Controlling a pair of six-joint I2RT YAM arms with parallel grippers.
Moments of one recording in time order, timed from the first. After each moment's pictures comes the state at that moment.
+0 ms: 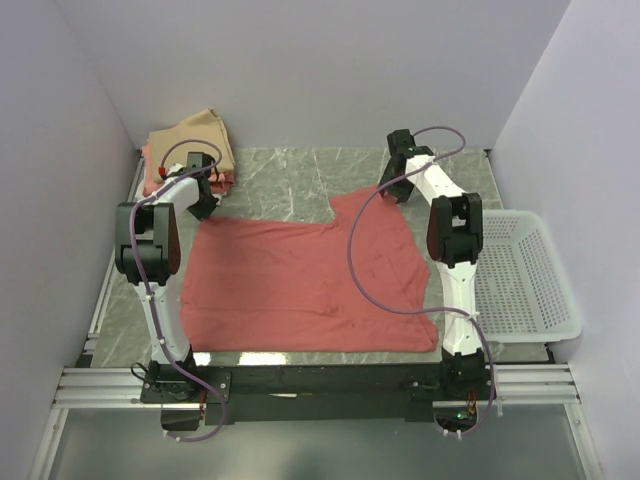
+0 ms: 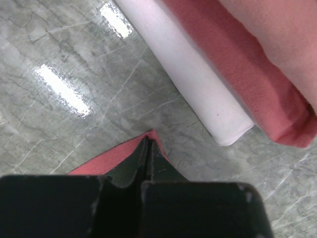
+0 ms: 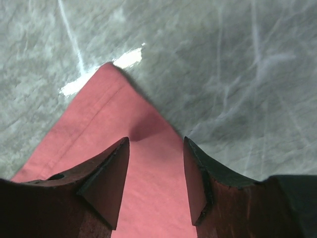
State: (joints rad) left arm -0.02 2.09 1.53 -0.53 -0.36 -0.87; right arm 0.17 2.41 2.09 -0.79 0.16 0.58
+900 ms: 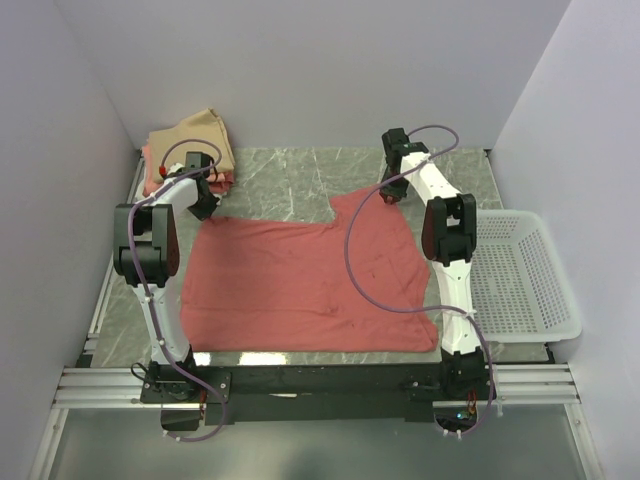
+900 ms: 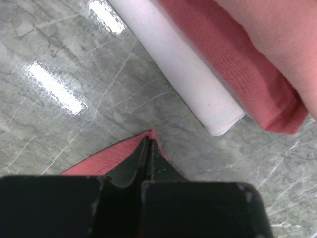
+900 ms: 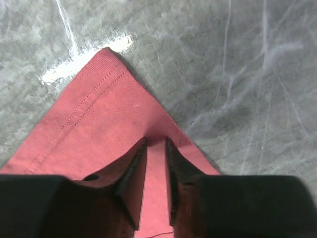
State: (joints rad) left arm -0.02 2.07 1.51 -0.52 -0.31 -0.86; right arm 0.19 2.48 2.22 -0.93 0.19 0.55
